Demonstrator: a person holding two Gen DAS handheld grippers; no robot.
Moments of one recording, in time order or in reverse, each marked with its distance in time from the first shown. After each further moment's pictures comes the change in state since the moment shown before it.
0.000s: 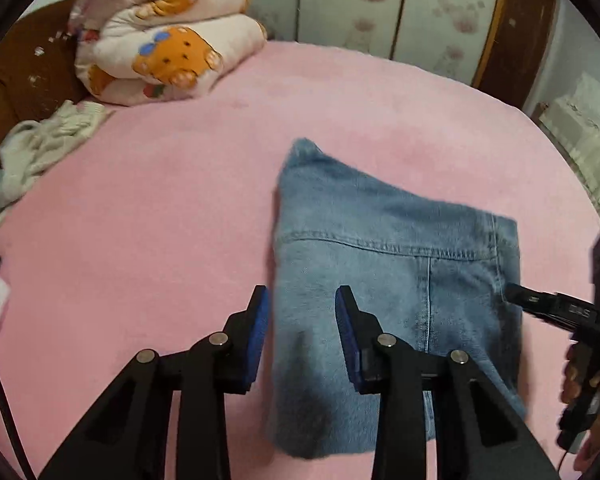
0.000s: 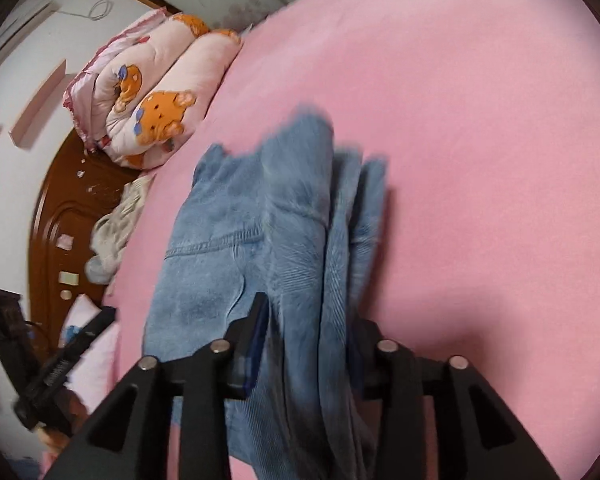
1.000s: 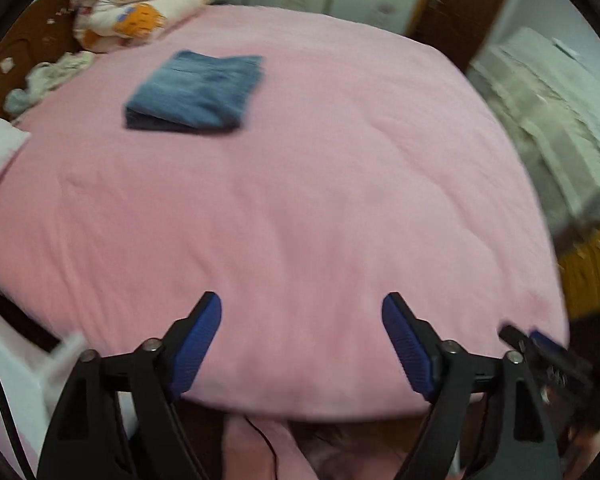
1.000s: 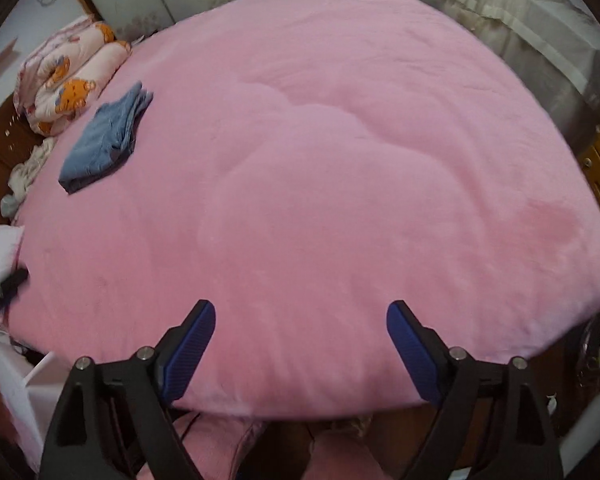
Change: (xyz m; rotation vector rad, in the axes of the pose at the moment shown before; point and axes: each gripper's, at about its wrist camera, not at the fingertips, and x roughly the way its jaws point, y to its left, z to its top) left arm -0.328 -0.325 -0.344 0.000 0.170 -0.142; right arm -0.468 -0.172 -0.371 0.036 -0.033 -0.520
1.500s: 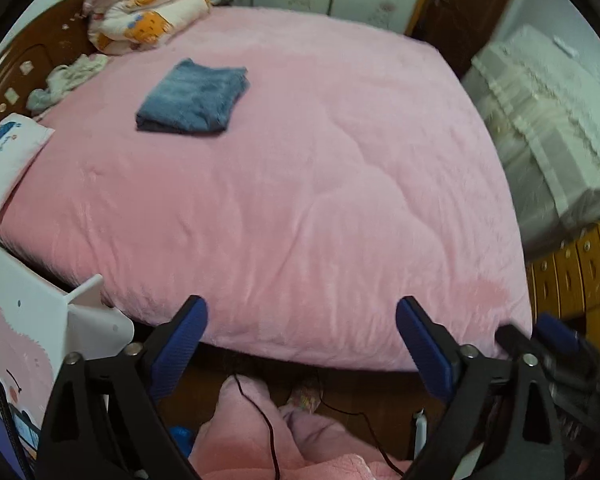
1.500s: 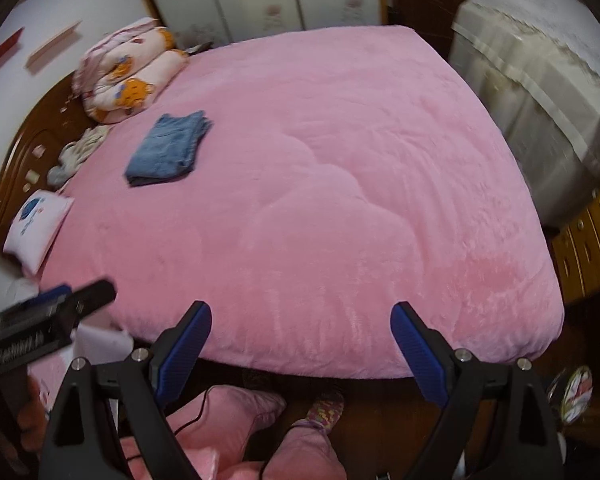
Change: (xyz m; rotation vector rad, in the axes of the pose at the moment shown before) left arm -0.118 -0.095 -0.006 -0.054 0.003 0.073; right arm -0.168 -0.009 0.008 -0.187 -0.070 0.083
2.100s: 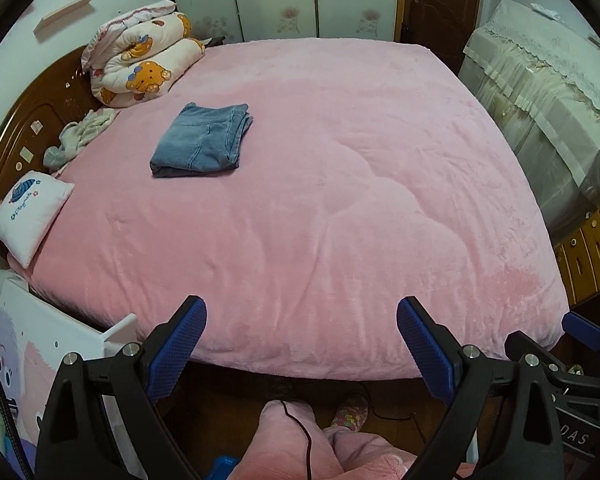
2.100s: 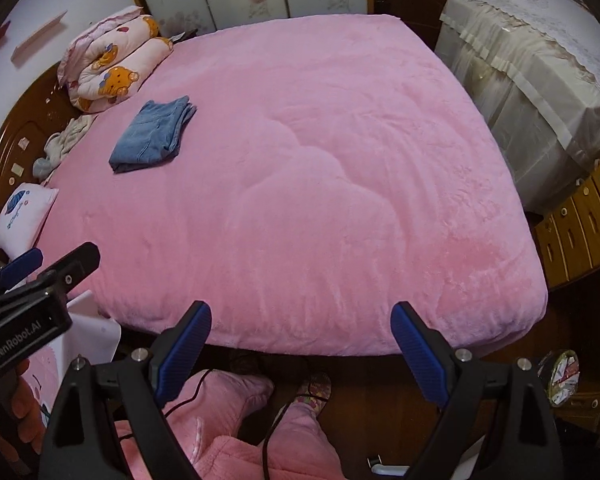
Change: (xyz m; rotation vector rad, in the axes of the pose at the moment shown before) left arm -0.011 -0.031 -0.007 0.150 -0.084 0.120; right arm 0.000 0.002 -0.012 0.020 0.055 -0.072
